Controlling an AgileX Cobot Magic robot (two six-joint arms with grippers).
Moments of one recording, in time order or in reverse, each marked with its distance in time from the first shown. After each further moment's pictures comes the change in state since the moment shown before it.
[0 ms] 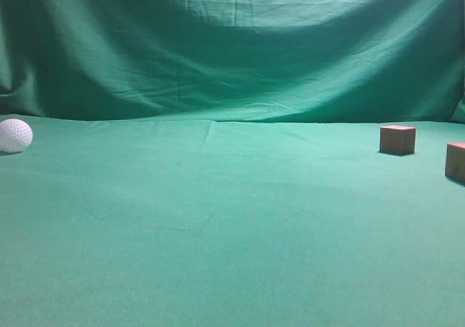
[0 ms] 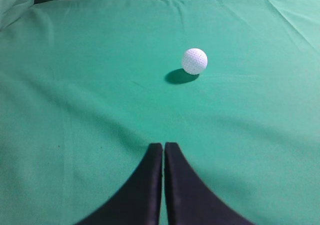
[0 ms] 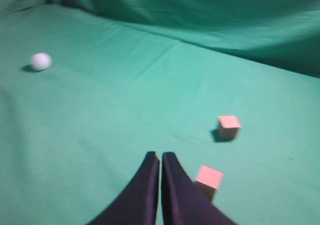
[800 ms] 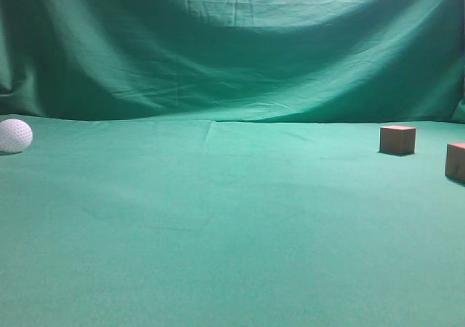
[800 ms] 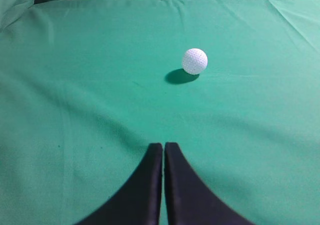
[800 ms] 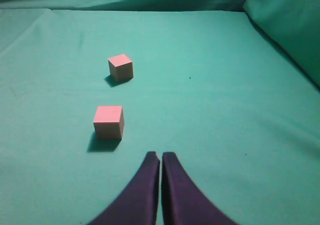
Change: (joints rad) left arm 0.000 0.000 0.000 0.000 0.000 0.000; right arm -0.434 -0.179 0.345 0.046 -0.140 0.024
